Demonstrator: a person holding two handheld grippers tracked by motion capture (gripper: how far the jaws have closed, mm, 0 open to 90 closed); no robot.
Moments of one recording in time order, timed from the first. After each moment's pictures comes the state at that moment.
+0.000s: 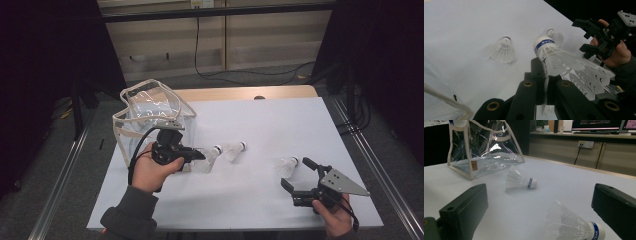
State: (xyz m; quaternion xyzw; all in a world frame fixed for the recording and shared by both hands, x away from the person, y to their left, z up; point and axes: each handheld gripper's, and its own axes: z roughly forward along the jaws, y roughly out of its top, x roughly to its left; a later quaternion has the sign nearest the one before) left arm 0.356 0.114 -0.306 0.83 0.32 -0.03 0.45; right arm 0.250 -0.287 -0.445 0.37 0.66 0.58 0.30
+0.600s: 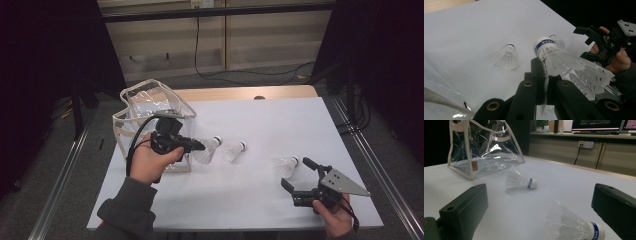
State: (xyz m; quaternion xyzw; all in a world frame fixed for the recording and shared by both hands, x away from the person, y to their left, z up) left arm 0.367 0.110 -0.283 0.84 0.32 -0.03 0.44; right arm 0.250 -0.288 -0.445 0.37 0.66 0.58 0.30
